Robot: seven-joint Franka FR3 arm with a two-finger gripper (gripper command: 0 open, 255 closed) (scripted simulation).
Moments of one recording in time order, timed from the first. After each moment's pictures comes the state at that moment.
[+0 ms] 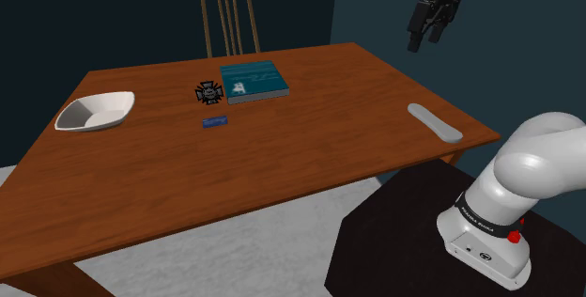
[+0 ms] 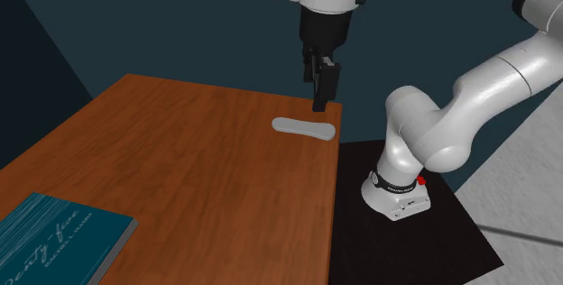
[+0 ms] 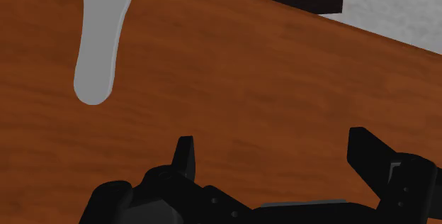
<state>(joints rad) -0.02 -0.82 0.06 -2.29 0.03 1.50 0.04</state>
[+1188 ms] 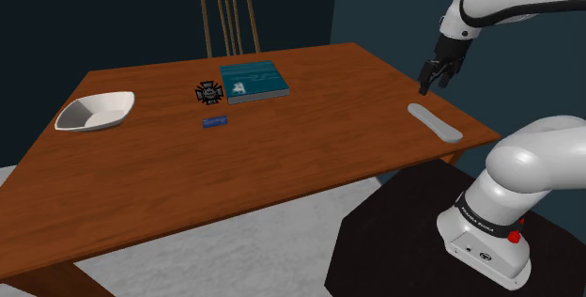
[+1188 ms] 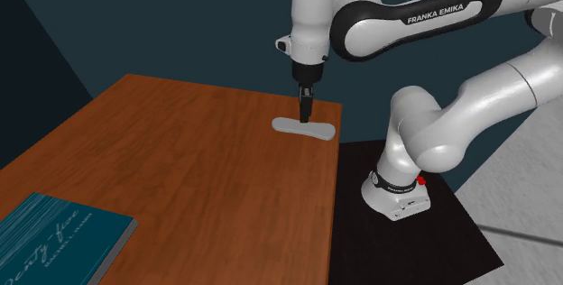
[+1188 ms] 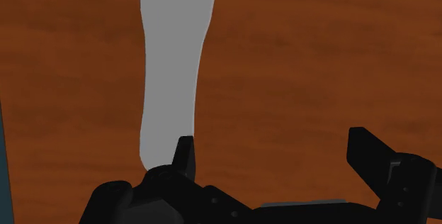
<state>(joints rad) -0.18 -0.86 -0.19 -2.70 -0.14 1.85 -0.10</state>
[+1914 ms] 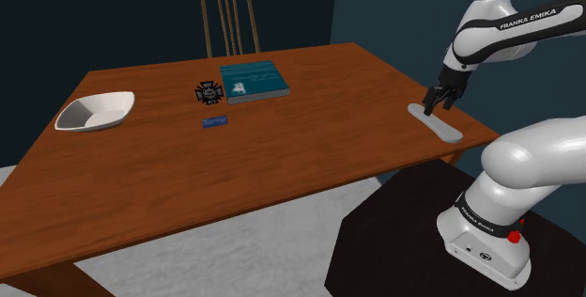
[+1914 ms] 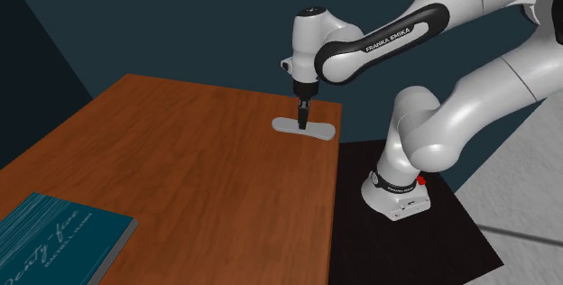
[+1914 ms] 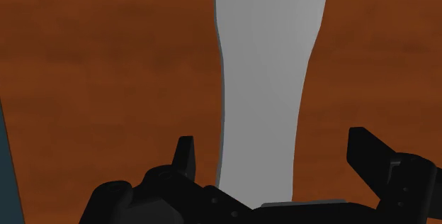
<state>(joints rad) -0.30 -0.68 -0.36 -2.83 -0.26 2.16 -0.18</state>
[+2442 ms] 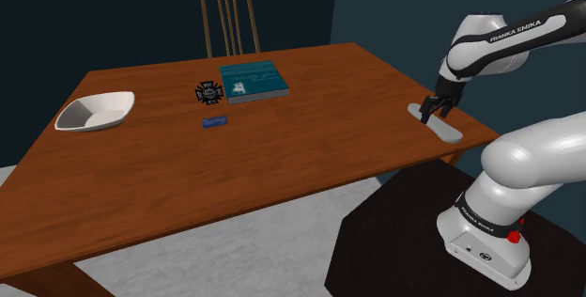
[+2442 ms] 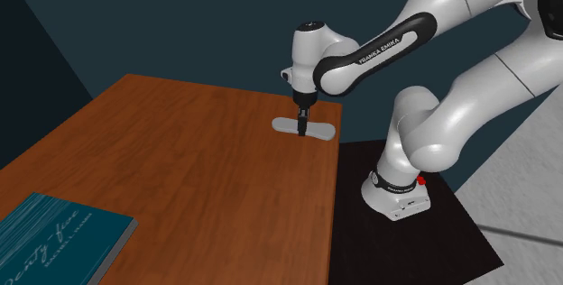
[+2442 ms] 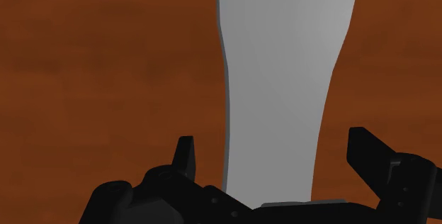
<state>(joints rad) -0.30 -0.61 -0.39 -2.88 -0.27 2.28 -0.18</state>
